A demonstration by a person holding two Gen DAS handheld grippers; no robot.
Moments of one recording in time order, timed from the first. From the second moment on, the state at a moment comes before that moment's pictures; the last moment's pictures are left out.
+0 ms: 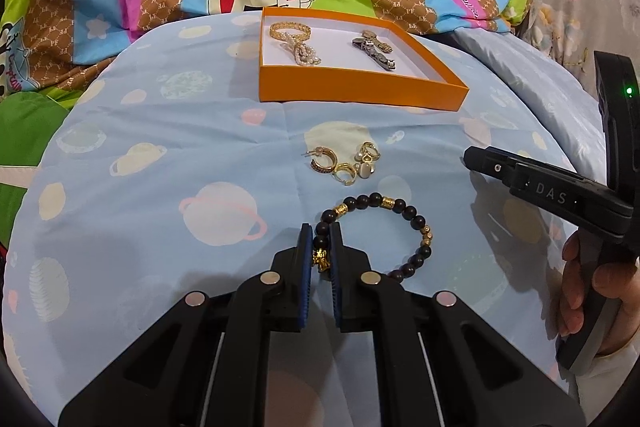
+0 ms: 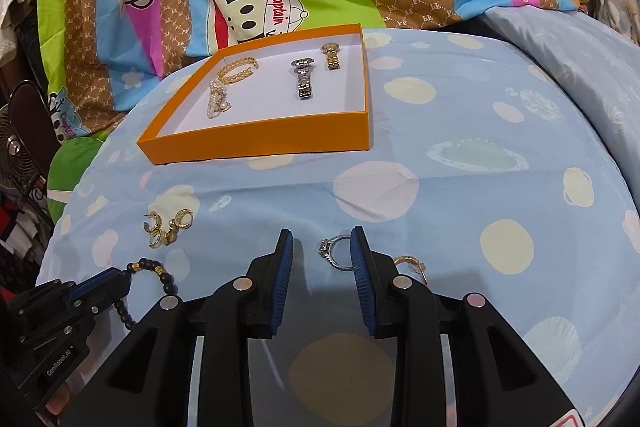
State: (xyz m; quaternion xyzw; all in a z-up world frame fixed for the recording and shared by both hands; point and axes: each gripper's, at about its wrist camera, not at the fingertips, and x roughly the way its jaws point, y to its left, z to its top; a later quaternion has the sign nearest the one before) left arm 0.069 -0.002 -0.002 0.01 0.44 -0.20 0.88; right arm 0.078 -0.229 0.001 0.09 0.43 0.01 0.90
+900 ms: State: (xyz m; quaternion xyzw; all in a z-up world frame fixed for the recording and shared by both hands) left arm 0.065 -0.007 0.040 -0.03 0.41 -0.24 0.88; right arm 0.056 -0.226 0.043 0.11 0.37 0.02 0.92
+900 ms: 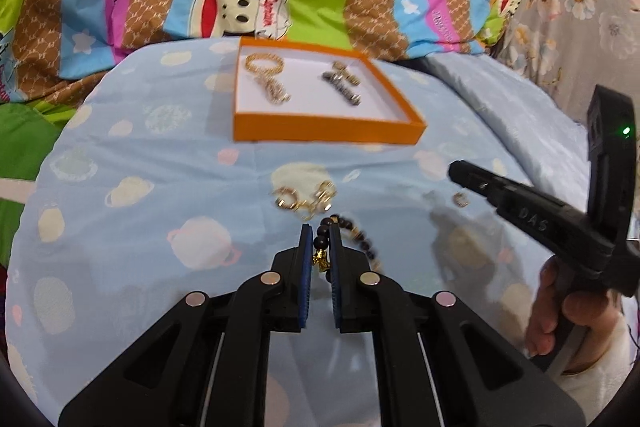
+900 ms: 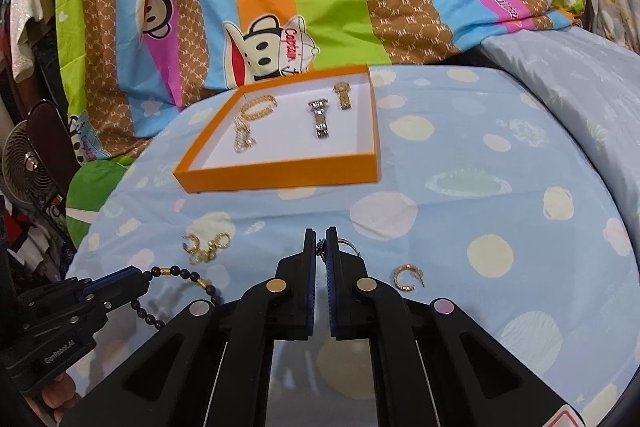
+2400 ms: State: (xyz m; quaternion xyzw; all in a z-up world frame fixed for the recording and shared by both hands) left arm 0.278 -0.053 0.056 0.00 0.36 -0.21 0.91; right arm 0.218 -0.201 0.011 0.08 0.42 0.07 0.90
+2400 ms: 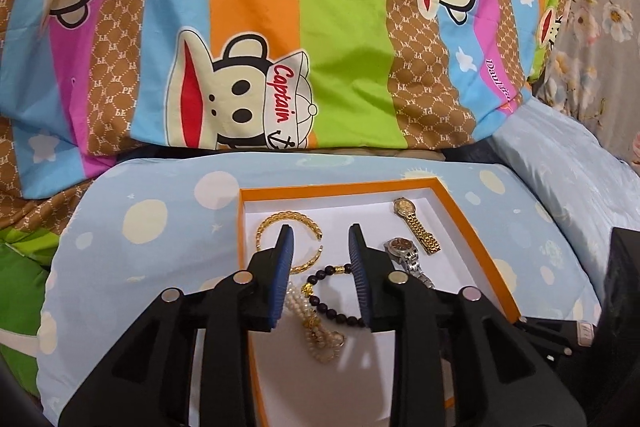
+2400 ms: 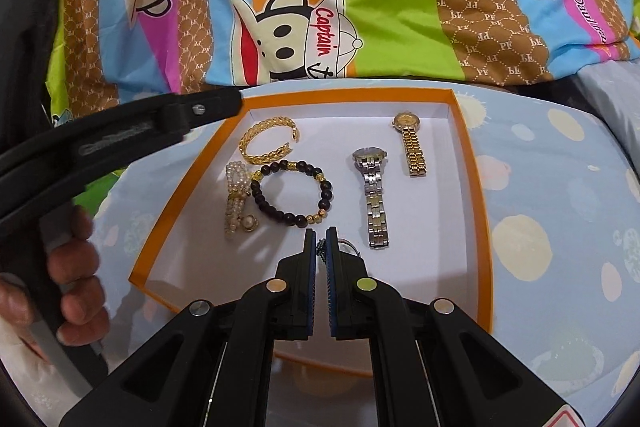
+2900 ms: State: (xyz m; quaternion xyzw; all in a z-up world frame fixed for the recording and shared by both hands) left arm 0.221 -0.006 0.069 -0.03 0.34 -0.18 0.92; right arm 0.171 -0.226 0.050 0.11 0.36 0.05 0.92
